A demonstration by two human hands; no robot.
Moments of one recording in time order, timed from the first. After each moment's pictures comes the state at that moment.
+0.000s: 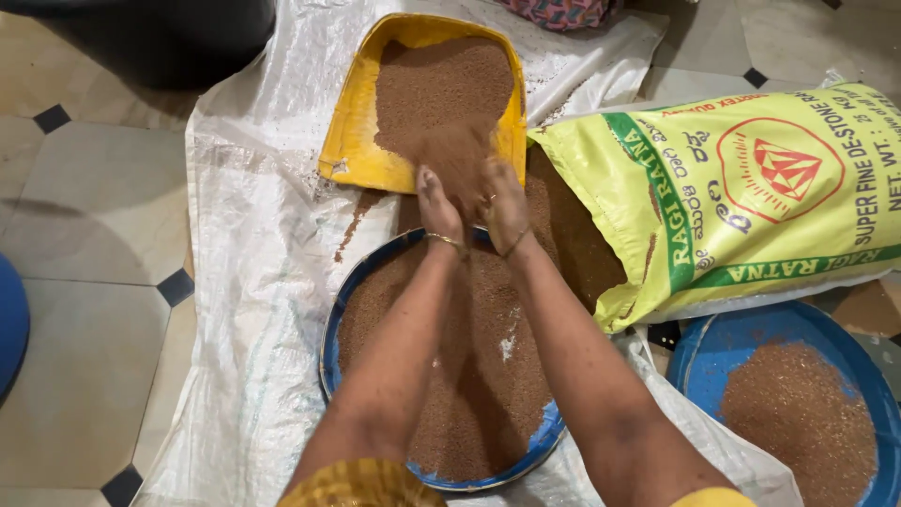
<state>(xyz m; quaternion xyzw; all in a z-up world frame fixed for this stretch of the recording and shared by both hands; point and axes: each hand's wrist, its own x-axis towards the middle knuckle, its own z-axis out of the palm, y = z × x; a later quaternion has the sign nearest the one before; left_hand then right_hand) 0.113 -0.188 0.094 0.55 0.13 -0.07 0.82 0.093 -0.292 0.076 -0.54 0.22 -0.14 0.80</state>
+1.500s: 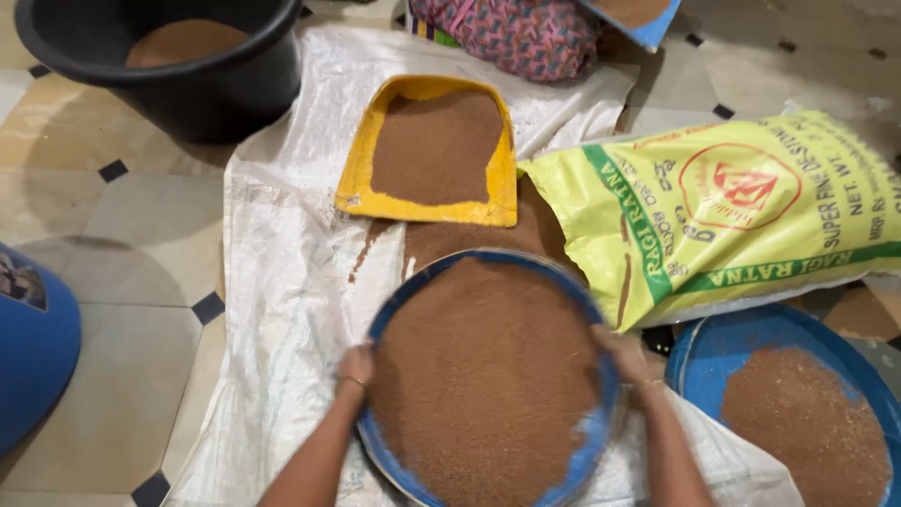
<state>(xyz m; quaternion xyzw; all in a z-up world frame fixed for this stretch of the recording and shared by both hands) 0.046 0.060 -0.186 0.94 0.06 -0.22 0.25 -0.208 -0.435 -0.003 -0.66 0.50 0.09 0.56</state>
